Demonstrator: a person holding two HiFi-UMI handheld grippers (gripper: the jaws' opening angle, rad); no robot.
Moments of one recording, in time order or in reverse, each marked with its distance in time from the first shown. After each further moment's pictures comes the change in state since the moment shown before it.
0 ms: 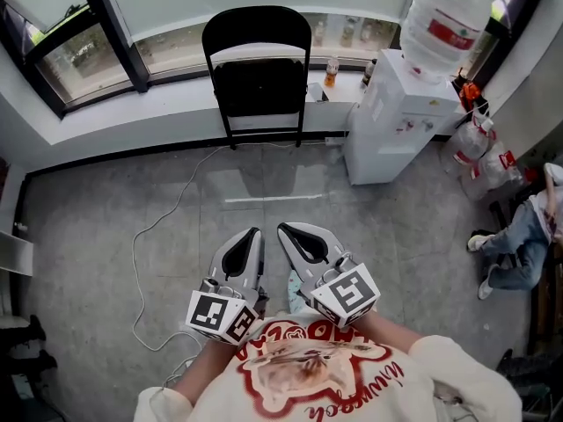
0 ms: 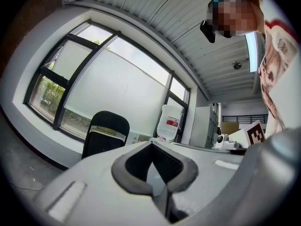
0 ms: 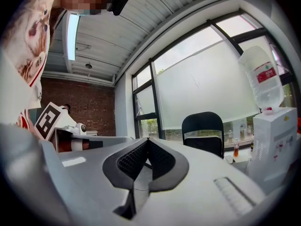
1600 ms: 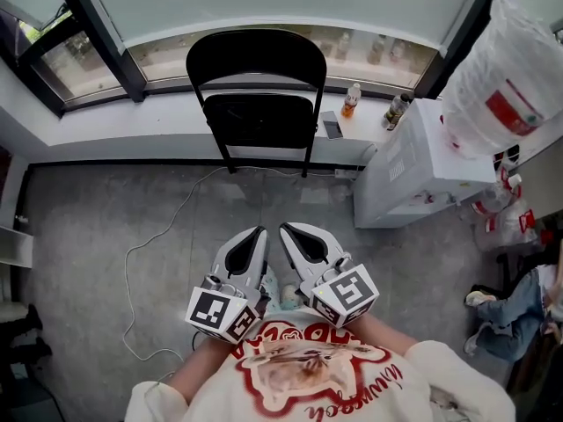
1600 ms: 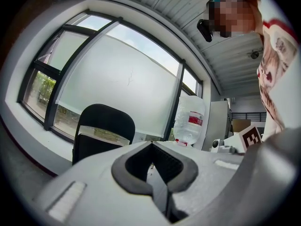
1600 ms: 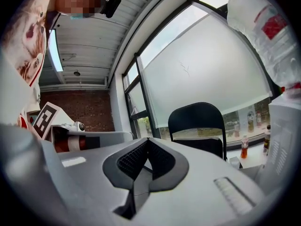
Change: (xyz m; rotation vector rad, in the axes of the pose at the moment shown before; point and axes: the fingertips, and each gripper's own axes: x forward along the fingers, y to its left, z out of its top) left arm 0.281 0.091 0.018 -0.014 0.037 0.071; right arm 0.156 -0.256 0.017 0.124 0.050 0.075
